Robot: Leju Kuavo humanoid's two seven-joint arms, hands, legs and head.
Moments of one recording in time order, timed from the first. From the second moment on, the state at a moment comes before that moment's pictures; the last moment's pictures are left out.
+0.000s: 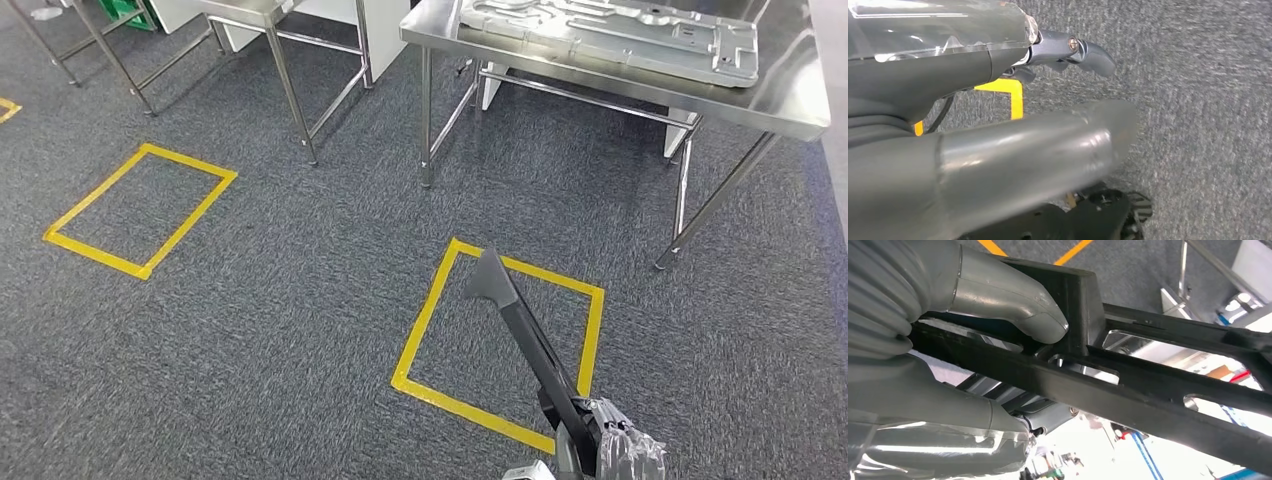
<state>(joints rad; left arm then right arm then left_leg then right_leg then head) -0.06 -0.15 1.27 -0.24 -1.34 -0.01 -0.39 0.54 0.30 0.19 -2.09 1.26 -0.47 -0.05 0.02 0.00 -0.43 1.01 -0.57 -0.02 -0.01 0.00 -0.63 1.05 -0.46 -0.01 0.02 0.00</state>
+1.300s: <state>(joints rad) -0.07 -0.14 1.20 -0.24 -1.43 -0.02 -0.45 0.14 0.13 0.07 -2.04 1.49 -0.33 0.06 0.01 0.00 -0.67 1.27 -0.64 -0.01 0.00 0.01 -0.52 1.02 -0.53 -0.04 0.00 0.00</state>
